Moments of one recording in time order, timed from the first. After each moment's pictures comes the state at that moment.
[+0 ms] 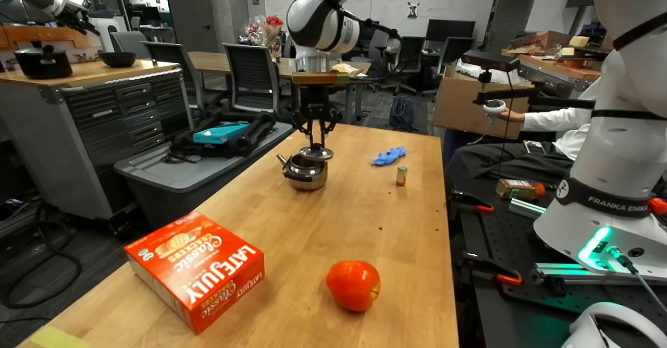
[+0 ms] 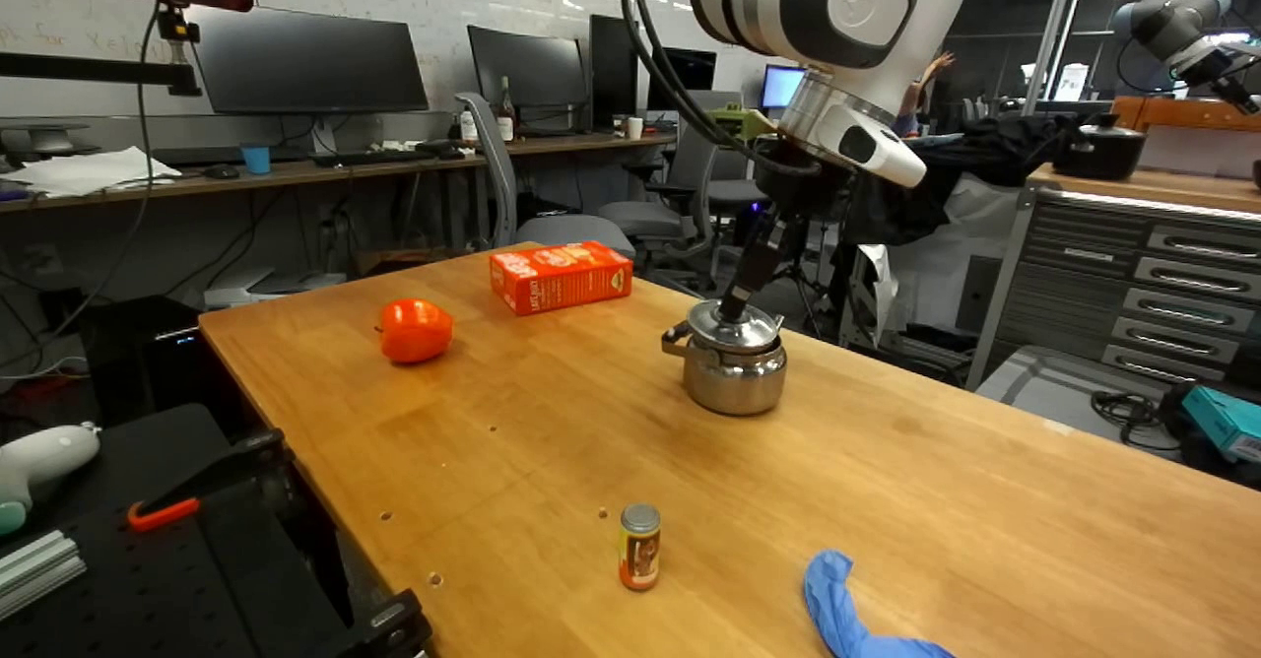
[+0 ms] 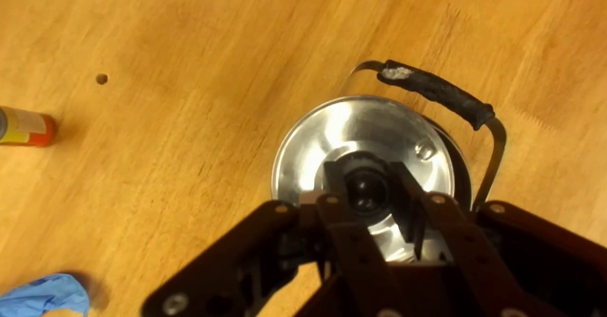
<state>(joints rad) -0.10 0.57 -0.13 -1.70 0.34 1.99 0.67</state>
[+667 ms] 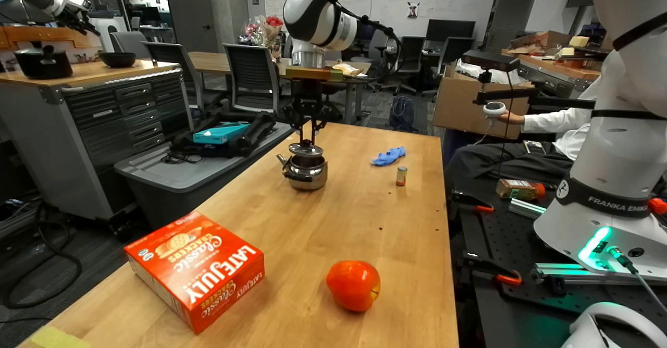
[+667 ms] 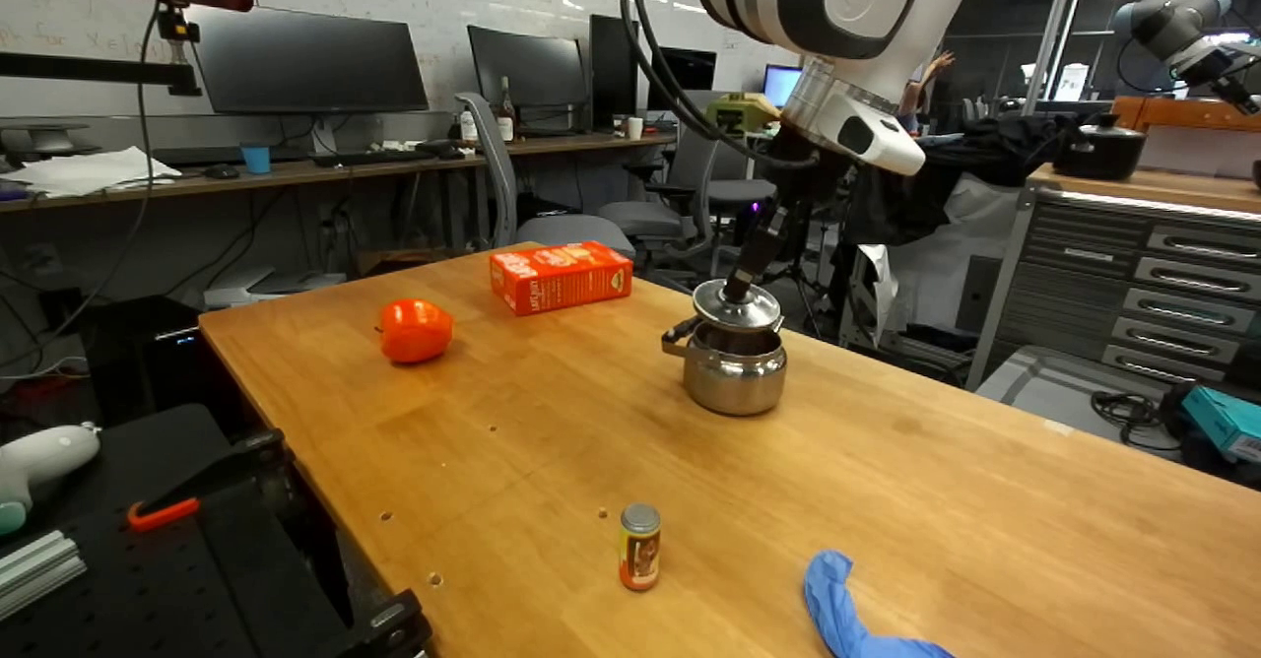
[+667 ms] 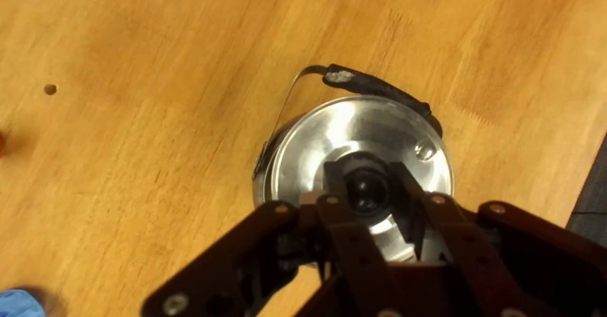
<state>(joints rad) -0.10 0.58 -0.12 -1.68 0.41 2.02 0.67</state>
